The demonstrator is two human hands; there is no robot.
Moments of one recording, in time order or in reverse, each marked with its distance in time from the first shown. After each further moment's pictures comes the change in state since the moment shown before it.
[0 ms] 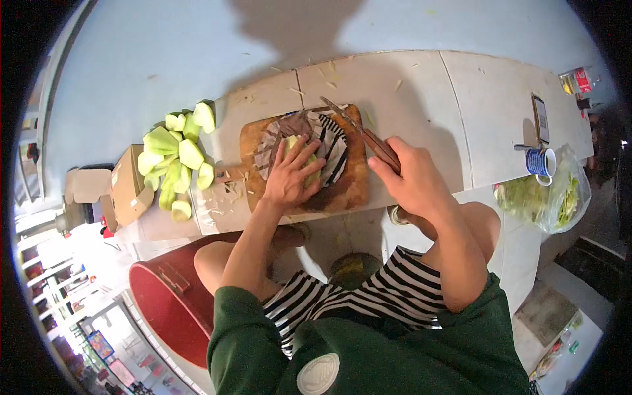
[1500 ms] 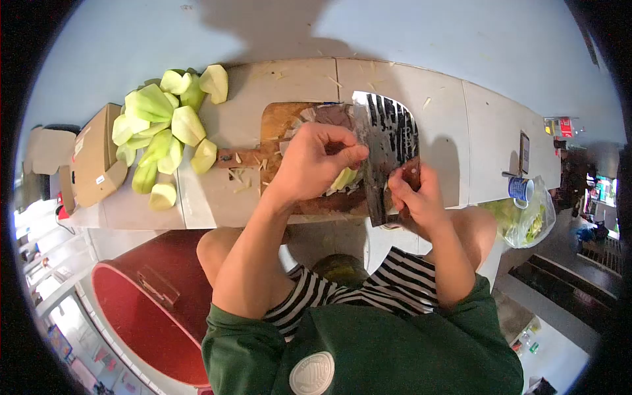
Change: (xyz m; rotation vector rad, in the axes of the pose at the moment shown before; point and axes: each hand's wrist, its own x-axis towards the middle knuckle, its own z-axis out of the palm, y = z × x) left_hand 0.013 -0.014 -0.102 -1.266 0.154 -0.385; right_hand 0.009 -0.011 0.085 0.697 -0.049 0.139
